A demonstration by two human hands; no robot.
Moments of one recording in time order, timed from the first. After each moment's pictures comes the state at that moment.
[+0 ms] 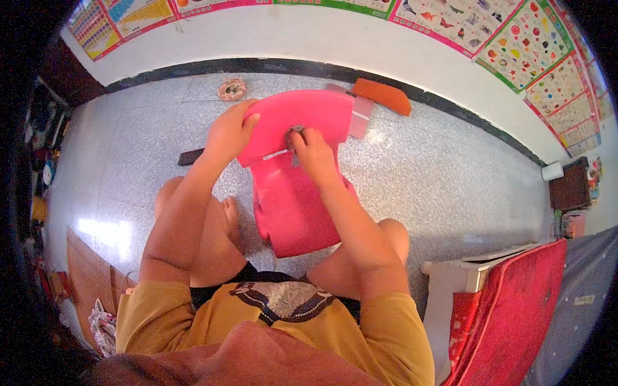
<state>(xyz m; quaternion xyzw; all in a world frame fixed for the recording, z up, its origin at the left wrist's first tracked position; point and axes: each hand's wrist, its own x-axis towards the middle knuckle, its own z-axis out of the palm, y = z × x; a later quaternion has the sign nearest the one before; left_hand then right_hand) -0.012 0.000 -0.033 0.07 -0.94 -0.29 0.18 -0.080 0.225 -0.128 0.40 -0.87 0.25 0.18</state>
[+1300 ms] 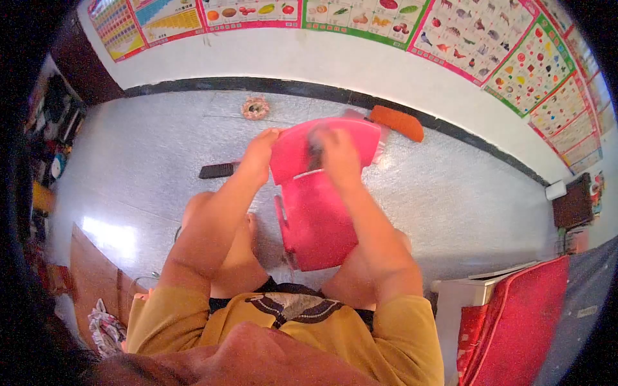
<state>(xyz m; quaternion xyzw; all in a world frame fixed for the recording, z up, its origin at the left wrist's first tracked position) -0.013 -0.005 -0.036 0.21 -0.48 -0.85 0.05 -0.095 0.192 -0.065 0.41 -0.83 0.27 0.28</state>
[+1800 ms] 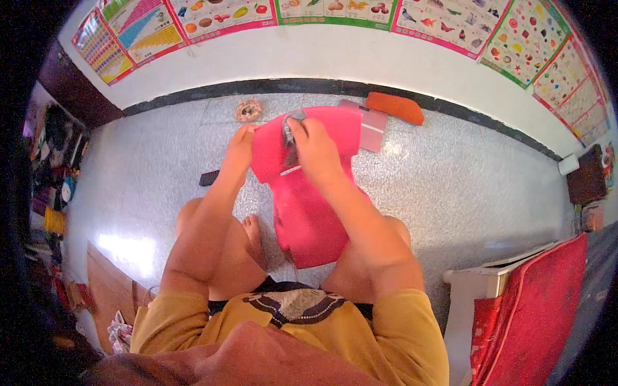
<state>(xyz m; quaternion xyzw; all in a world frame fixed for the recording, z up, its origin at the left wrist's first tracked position) -0.014 -0.004 -0.041 0.19 -0.74 -0.62 0.18 -0.093 0.183 -0.065 0.30 -0.85 0.43 0.10</state>
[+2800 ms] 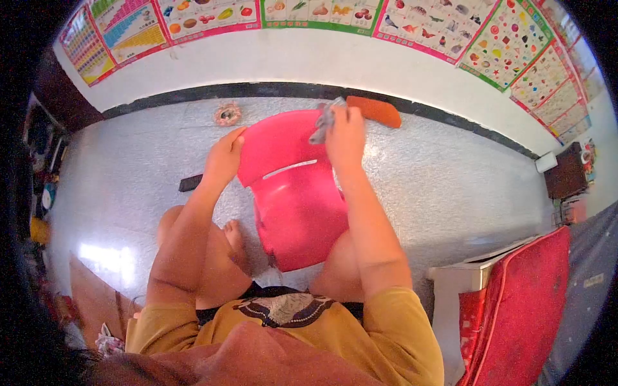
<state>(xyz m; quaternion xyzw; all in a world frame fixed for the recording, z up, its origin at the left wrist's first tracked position) -0.008 -0.019 -0.043 0.10 -0.90 -0.38 0.19 -0.134 0.248 -0.037 0.20 -0.89 0.27 0.30</state>
